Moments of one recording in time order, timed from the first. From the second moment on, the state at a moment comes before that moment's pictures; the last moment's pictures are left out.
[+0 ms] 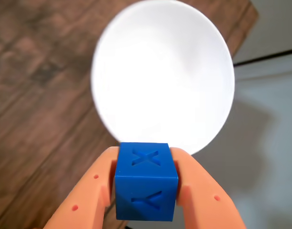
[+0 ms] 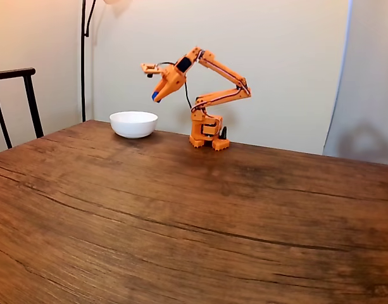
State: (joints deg) arm 84.9 164.0 141.2 70.9 128.6
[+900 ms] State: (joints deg) arm 91.7 163.9 162.6 45.7 134.5
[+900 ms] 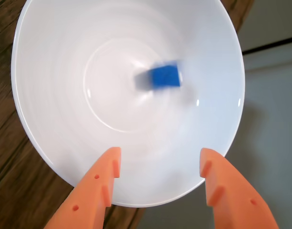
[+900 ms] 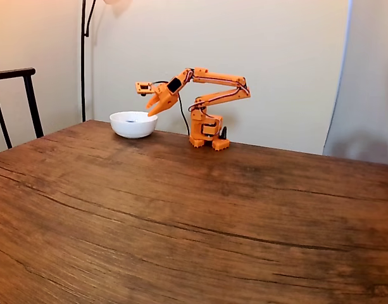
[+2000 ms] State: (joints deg) arm 38.3 165.8 123.6 94.1 104.8
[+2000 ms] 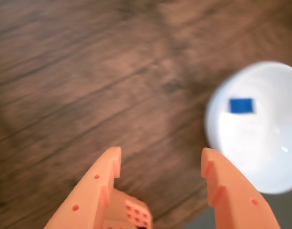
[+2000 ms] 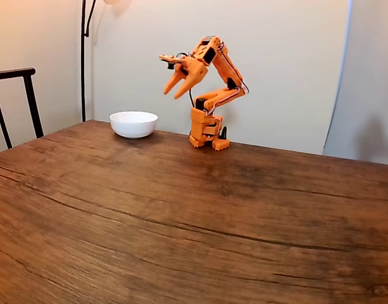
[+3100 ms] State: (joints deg) arm 6.9 183.0 125.9 96.4 104.1
